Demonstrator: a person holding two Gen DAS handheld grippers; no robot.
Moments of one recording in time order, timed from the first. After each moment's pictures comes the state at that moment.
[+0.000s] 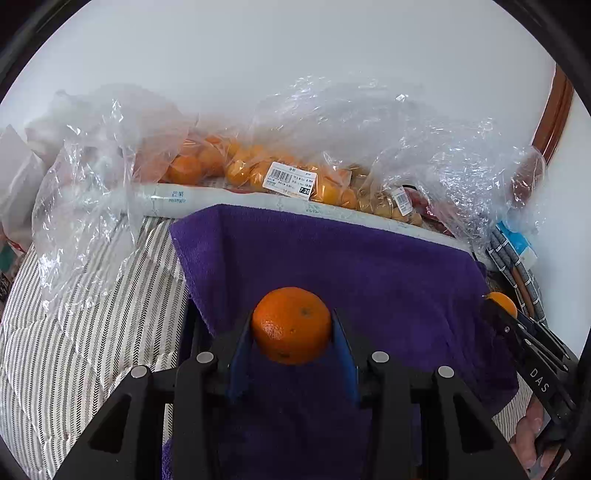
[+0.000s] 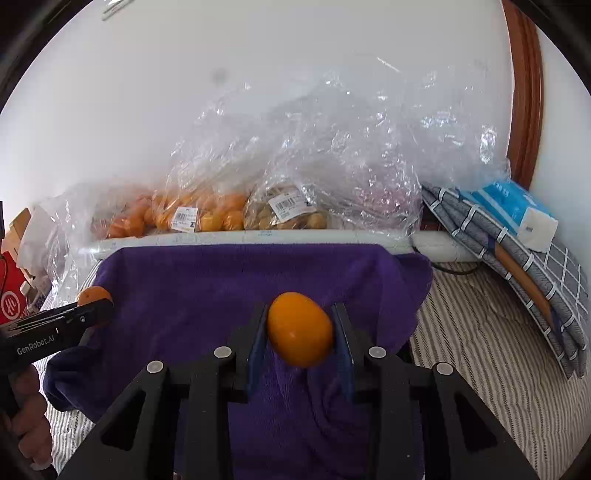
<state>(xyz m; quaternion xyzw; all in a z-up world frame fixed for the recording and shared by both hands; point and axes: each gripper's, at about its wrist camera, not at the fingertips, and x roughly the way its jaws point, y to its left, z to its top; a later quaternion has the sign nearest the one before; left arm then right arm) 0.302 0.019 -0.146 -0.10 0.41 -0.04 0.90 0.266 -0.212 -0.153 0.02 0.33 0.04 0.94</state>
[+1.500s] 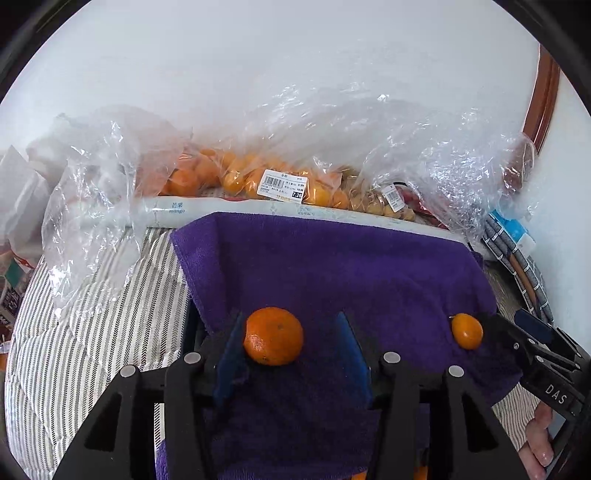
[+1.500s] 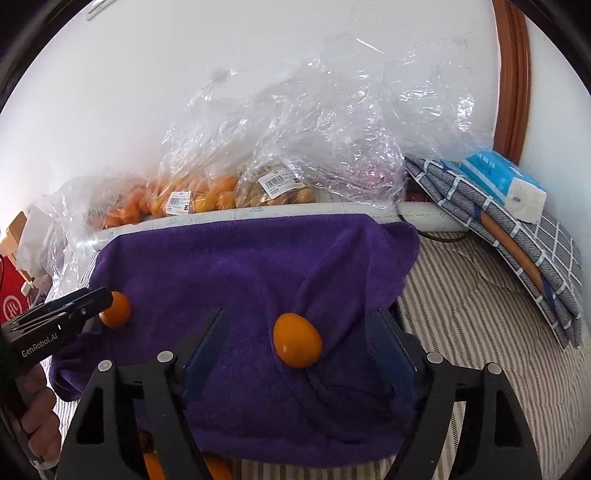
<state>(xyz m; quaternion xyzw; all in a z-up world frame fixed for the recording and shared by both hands) 0.285 0.010 -0.134 -0.07 0.40 -0.04 0.91 0.249 -0.220 -0.142 0.04 0.37 0.01 0.93</state>
